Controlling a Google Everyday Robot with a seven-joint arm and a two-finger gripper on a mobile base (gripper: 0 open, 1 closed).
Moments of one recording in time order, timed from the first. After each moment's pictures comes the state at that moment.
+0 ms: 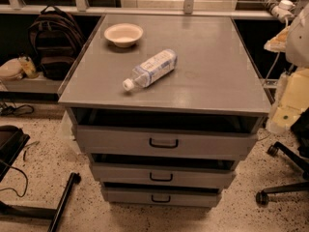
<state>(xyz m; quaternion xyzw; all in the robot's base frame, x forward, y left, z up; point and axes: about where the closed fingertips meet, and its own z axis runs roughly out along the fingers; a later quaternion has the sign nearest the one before) 0.438 -0.217 0.976 -0.60 0.78 -0.03 0.16</state>
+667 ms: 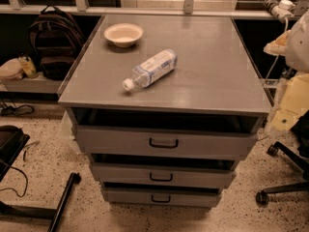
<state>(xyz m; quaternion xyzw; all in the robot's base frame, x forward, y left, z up) 0.436 -0.215 0.970 -0.60 0.78 -0.03 0.17</state>
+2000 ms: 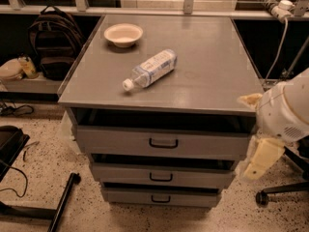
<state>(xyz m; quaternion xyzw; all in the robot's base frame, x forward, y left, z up) 0.416 -0.195 0.854 -0.62 0.75 0.04 0.20</state>
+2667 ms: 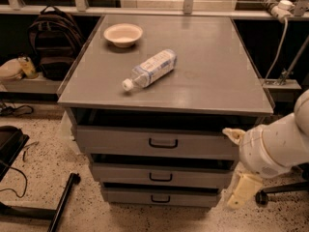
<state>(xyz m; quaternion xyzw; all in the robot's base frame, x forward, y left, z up) 0.394 -0.180 0.765 -0.62 0.75 0.07 0.21</state>
